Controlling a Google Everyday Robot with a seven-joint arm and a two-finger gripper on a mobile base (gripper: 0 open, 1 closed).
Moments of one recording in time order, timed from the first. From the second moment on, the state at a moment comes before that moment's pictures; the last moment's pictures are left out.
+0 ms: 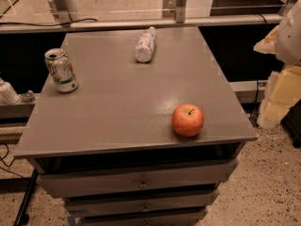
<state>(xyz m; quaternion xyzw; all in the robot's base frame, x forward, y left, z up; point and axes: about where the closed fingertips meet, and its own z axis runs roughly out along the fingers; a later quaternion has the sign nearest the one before) 0.438 -0.216 0.977 -0.60 0.78 -0.04 0.16</state>
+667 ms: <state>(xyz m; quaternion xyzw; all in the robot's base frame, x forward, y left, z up) 0.455 -0.200 0.971 -0.60 0.78 -0.01 0.20</state>
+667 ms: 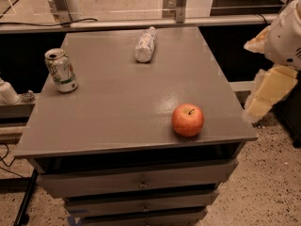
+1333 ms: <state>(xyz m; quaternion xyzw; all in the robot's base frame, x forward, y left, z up) 0.529 -0.106 0.954 -0.57 0.74 0.10 0.34</state>
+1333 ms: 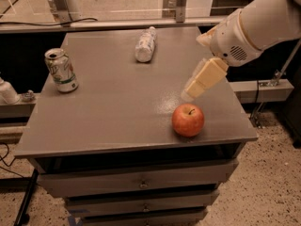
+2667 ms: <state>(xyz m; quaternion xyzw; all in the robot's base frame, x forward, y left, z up) 0.586 0.008 0.940 -0.56 0.68 0.20 0.42</state>
